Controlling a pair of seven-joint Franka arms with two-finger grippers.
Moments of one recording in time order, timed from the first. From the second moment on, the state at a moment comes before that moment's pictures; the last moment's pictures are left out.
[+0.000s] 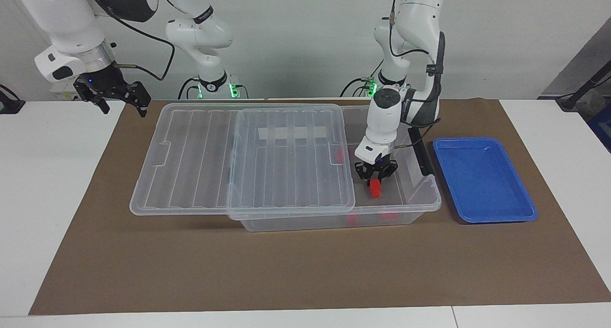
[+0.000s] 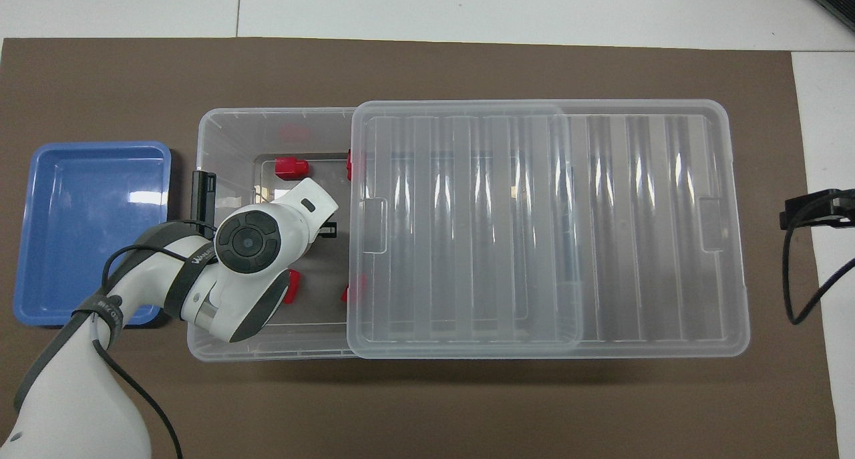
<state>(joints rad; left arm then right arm) -0.43 0.21 0.00 -2.20 0.22 2.56 -0.53 -0.07 -0.08 -0.03 -1.68 -0.08 1.57 0.00</state>
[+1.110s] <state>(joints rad) -0.43 0.03 0.02 -1.98 0.20 2.00 -0.39 -0.07 -0.09 -0.01 -1.67 -0.02 1.53 0.03</state>
